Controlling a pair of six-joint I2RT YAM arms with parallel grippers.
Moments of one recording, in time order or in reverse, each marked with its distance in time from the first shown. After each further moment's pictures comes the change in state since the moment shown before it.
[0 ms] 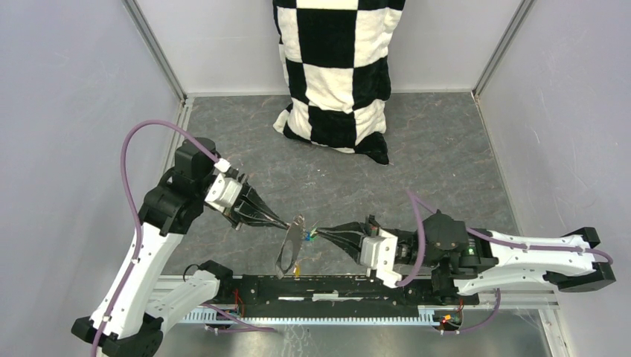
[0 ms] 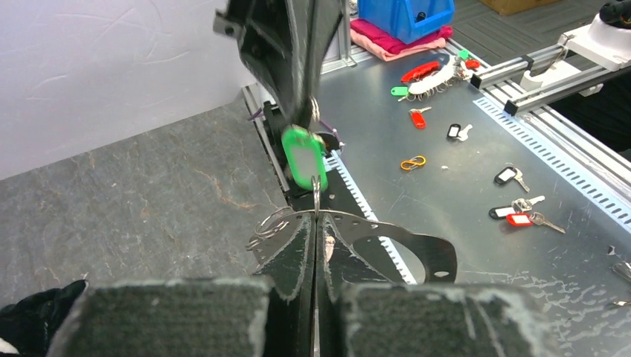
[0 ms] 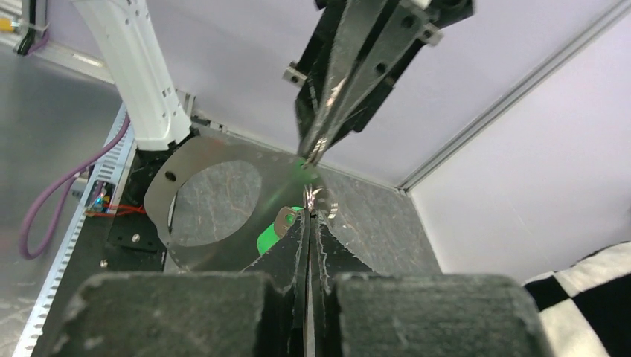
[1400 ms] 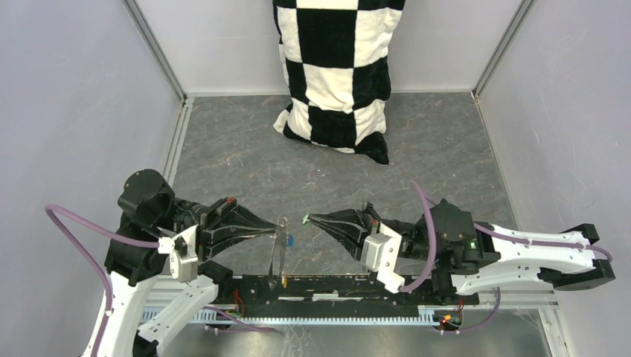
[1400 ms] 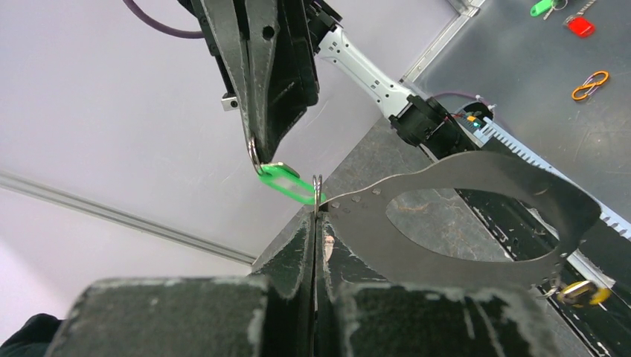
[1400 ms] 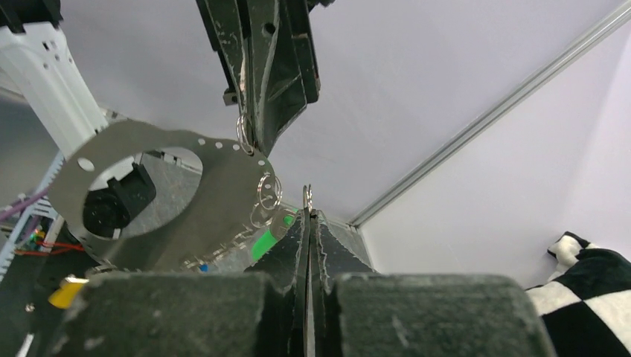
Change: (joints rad) left arm 0.000 -0.225 0.010 0.234 -0.081 0.295; right arm 0.000 0.094 0.165 0.026 -0.010 -0.123
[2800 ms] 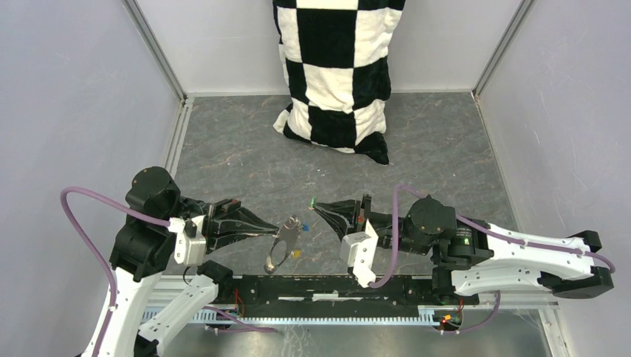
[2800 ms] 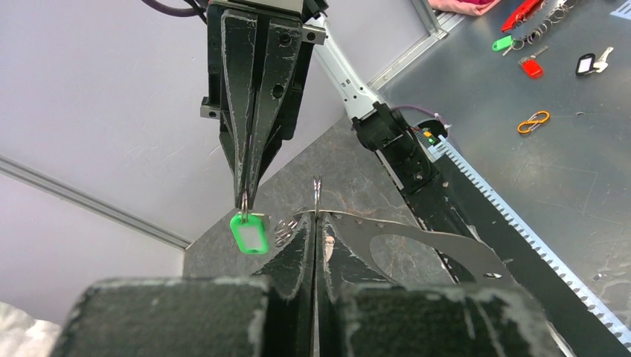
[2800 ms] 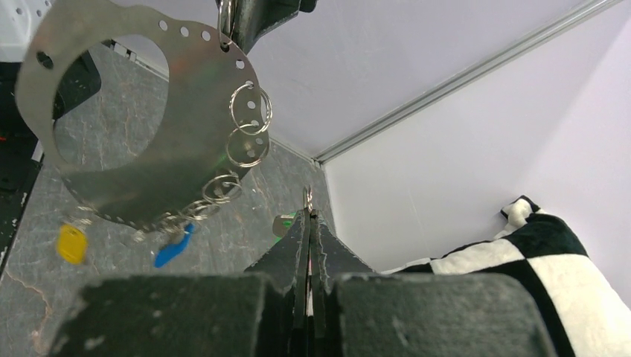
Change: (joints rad) left arm 0.000 0.004 -0.032 0.003 -0.010 -0.193; right arm -0.101 0.003 -0.041 -0.135 0.011 -0.173
